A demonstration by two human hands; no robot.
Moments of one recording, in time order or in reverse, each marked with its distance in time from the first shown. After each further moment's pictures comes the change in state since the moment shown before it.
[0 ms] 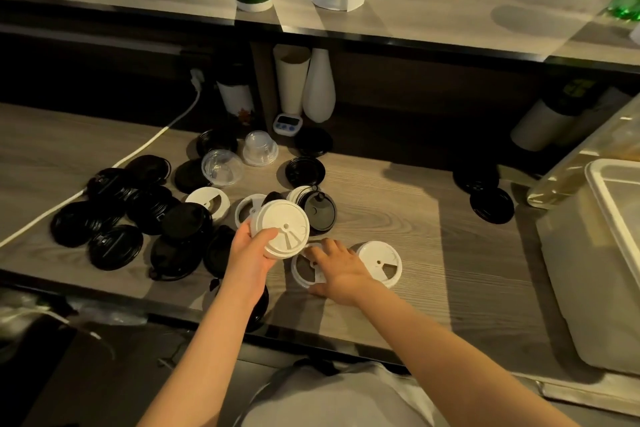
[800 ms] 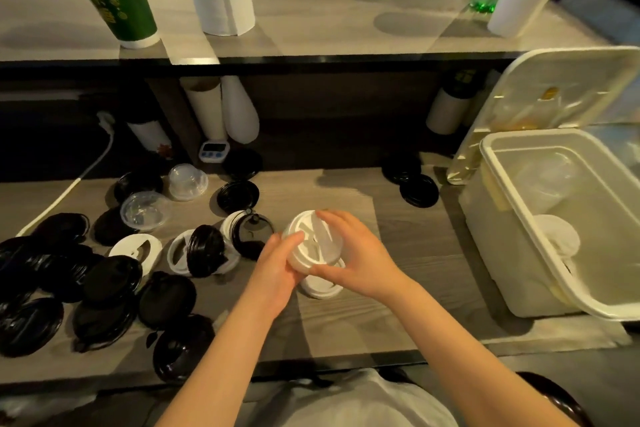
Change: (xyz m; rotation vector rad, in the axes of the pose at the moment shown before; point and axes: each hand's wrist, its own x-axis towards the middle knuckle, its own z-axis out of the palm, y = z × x) left_hand -0.021 -0.039 0.102 0.143 -0.370 -0.248; right_hand -0.099 0.071 -0.065 0.525 0.579 0.016
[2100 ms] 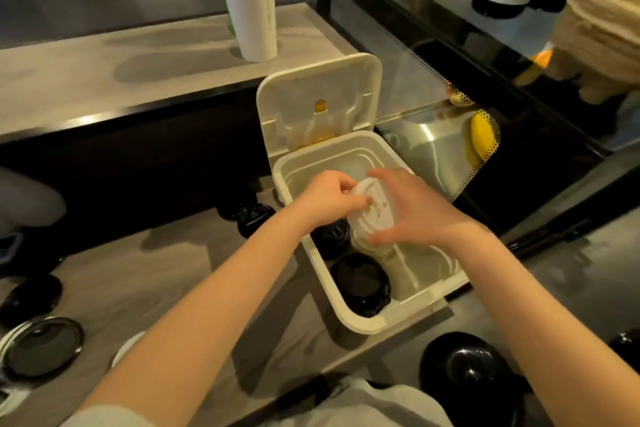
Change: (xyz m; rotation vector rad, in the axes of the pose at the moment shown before) left_hand 0.055 -0.067 0.381 1.250 -0.596 0.278; right_hand -0.130 0.175 -0.308 -0.256 0.076 0.450
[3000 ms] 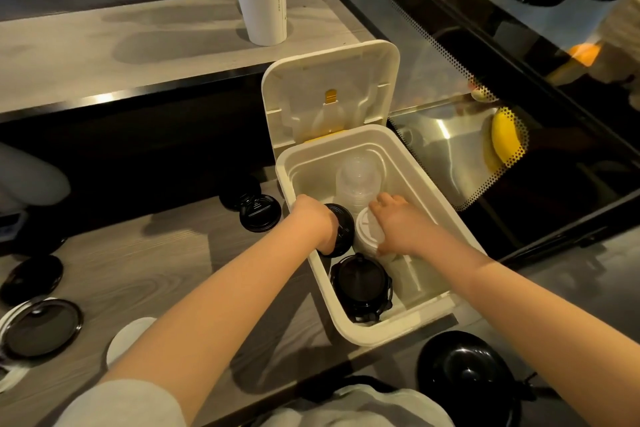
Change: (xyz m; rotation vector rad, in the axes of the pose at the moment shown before) left_hand 0.038 -0.042 0.022 1.581 -0.463 -0.111; right_hand 0.052 0.031 0.057 -0.531 -0.271 0.037
